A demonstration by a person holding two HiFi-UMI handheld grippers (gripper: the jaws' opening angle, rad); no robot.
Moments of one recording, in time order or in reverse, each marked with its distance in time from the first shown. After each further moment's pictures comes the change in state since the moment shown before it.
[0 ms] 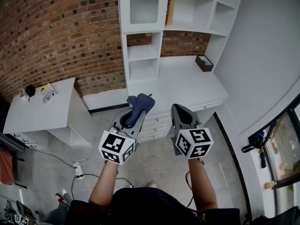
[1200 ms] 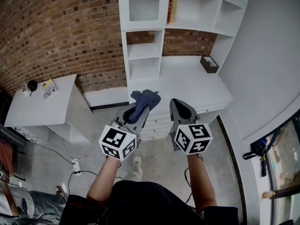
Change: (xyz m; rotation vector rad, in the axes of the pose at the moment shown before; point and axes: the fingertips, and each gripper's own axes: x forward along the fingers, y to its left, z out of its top) left arm 0.062 -0.013 -0.003 -0.029 -0.015 0.010; right arm 0.034 -0.047 0.003 0.006 -0.025 0.083
